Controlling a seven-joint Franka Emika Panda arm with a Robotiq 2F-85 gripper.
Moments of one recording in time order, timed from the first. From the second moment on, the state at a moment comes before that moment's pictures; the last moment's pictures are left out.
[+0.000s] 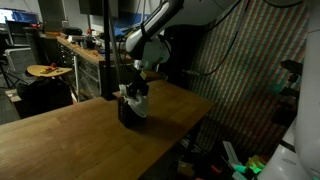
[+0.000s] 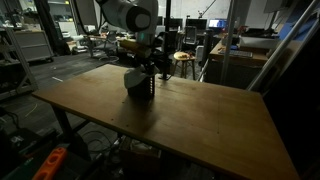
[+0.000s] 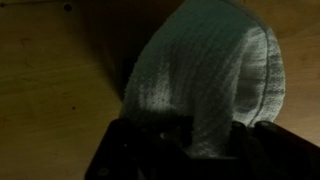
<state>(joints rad) -0.08 0.33 0.02 -2.02 0.22 2.37 -0.17</state>
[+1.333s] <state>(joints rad) 0.10 0.33 0.02 -1.99 -0.03 2.35 0.10</state>
